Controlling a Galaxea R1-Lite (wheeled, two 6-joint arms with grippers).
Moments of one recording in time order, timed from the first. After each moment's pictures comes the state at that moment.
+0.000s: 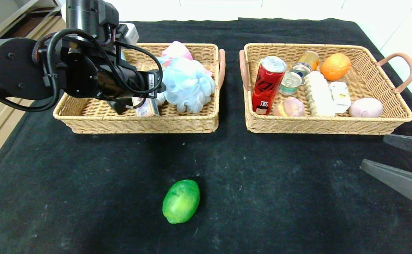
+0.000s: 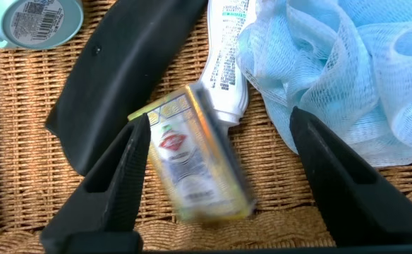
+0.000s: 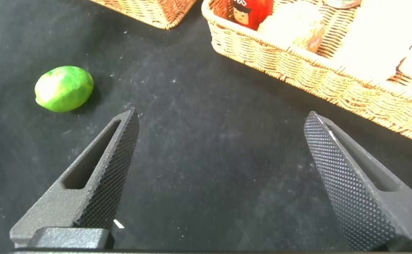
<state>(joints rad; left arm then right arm) -0.36 1.83 -1.71 0.18 0.32 -0.04 0.25 1.05 -0.61 -0.36 0.39 -0.05</state>
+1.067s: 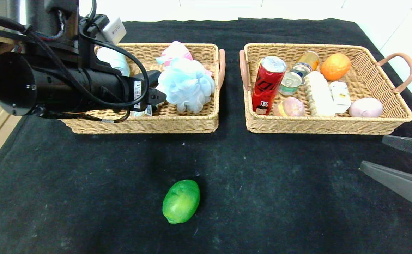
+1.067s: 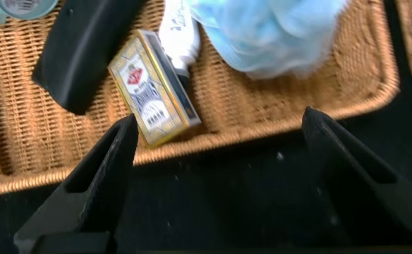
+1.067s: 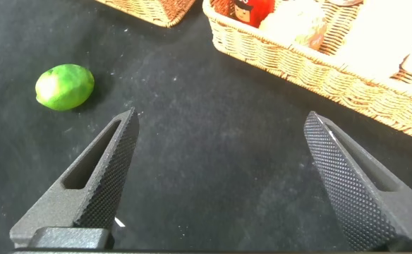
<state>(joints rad) -0.47 1.59 -1.47 0.22 0.31 -0.02 0.26 1.06 -0.60 -0.35 0.39 -0.05</state>
